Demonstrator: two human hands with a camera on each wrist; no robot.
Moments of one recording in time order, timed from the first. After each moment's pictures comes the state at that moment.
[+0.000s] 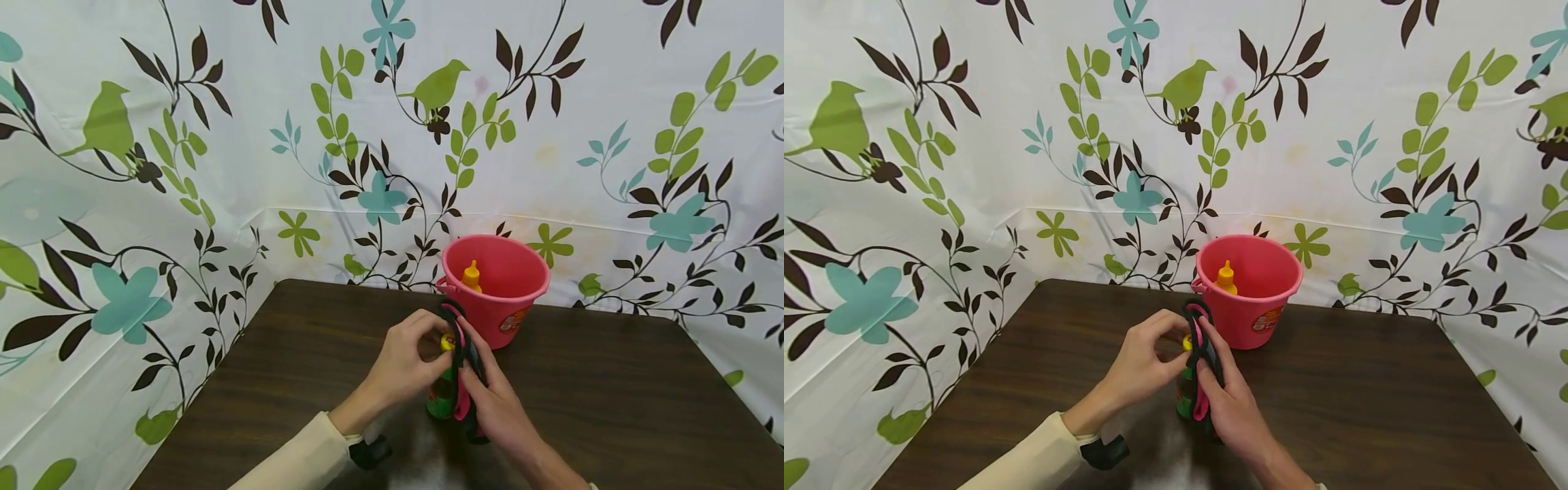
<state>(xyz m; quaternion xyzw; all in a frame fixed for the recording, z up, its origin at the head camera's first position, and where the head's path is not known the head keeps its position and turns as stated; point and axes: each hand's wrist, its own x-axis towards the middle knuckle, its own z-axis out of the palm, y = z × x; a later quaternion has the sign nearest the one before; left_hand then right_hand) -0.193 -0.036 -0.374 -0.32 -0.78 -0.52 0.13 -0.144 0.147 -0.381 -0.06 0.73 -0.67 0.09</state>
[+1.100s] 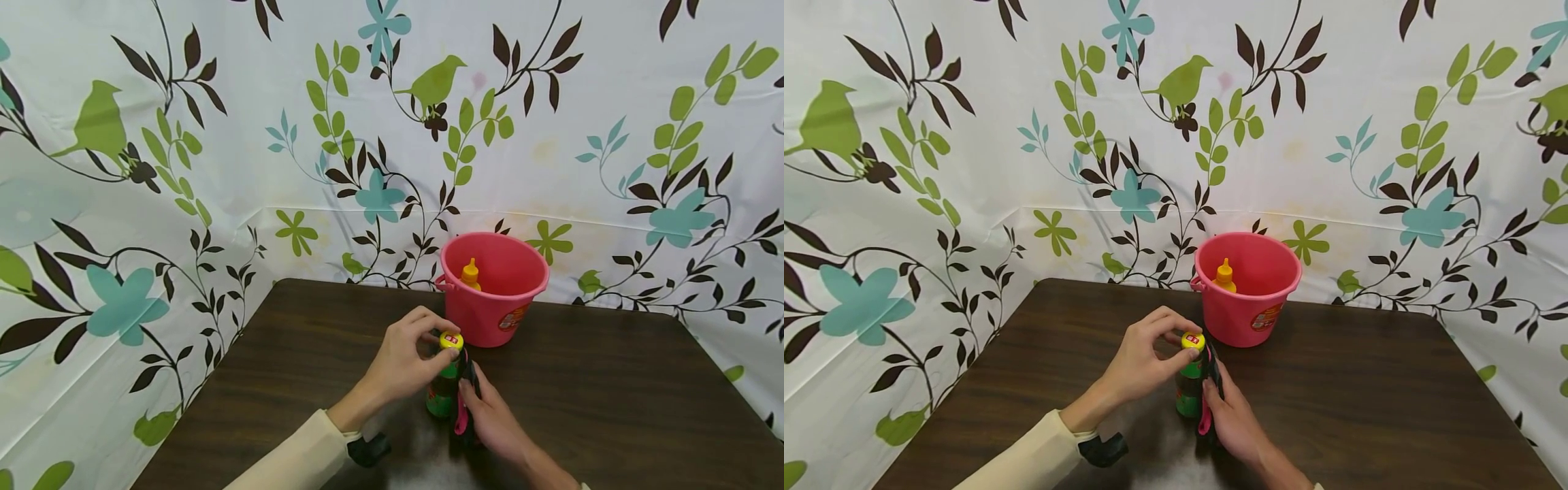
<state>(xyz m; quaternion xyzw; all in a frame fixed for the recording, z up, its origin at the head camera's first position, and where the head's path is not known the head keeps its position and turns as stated) -0.194 -0.034 -0.371 -0.31 -0.79 -0.51 0.11 -0.159 0.162 -0.441 -0.06 0.76 -0.63 0.14</state>
